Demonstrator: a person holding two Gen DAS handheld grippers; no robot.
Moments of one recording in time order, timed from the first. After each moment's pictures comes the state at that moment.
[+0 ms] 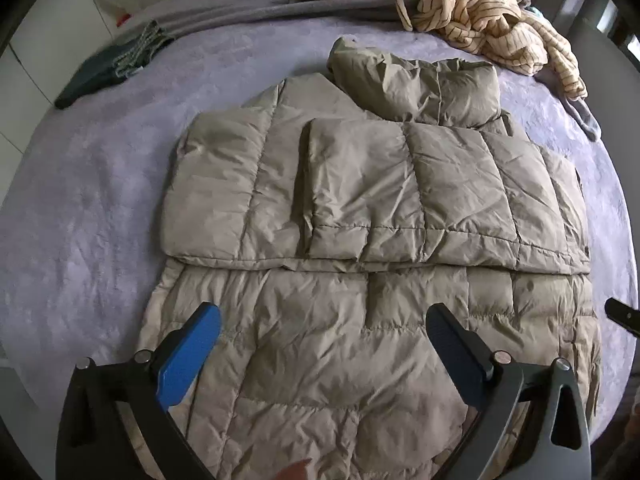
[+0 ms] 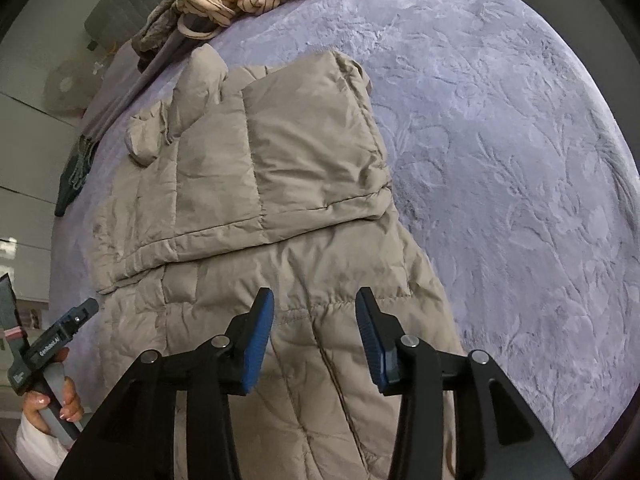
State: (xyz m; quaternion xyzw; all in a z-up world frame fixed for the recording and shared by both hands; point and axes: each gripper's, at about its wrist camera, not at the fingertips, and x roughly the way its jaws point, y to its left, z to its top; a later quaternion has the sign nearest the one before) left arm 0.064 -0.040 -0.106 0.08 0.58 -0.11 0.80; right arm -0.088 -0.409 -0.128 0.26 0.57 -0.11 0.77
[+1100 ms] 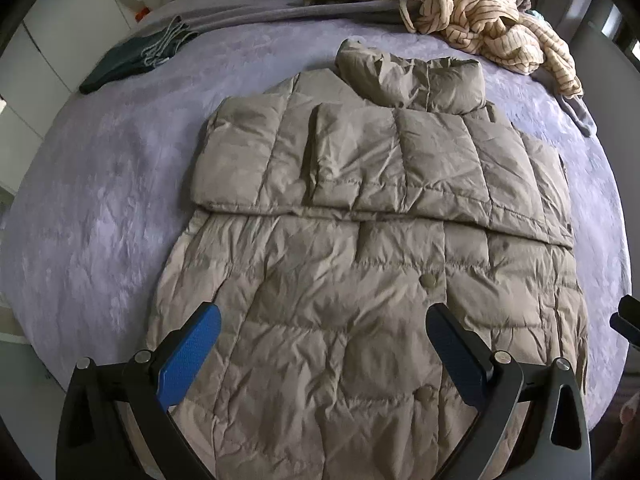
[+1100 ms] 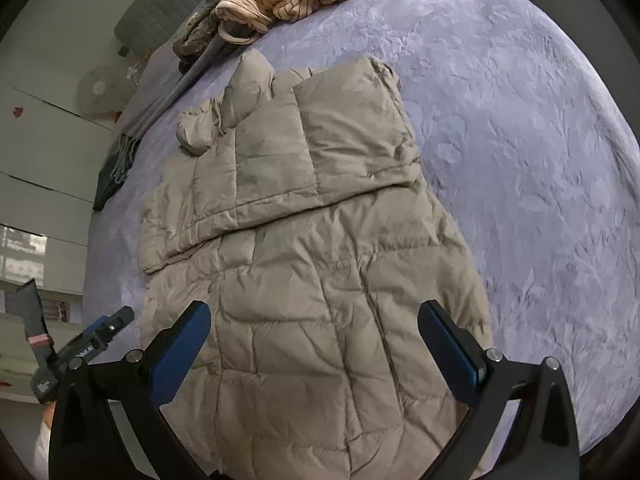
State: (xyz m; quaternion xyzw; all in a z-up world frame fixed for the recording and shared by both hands) left arm 0.006 -0.027 -0.073 0.07 0.59 -0.09 0.80; right arm -0.126 -0.386 -0.097 0.30 0.55 -0.06 0.78
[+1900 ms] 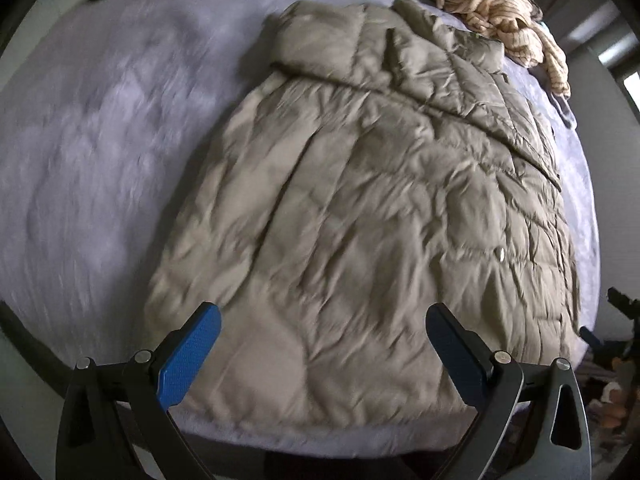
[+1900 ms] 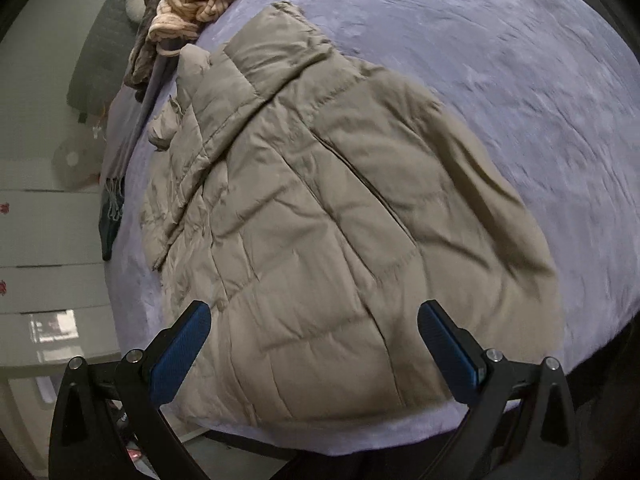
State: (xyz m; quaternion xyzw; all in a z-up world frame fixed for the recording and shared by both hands) left arm -0.070 0.130 -0.121 -0.04 0.65 -0.14 0.74; right arm -0.243 -0.342 -0.128 0.45 0.52 -0.13 0.71
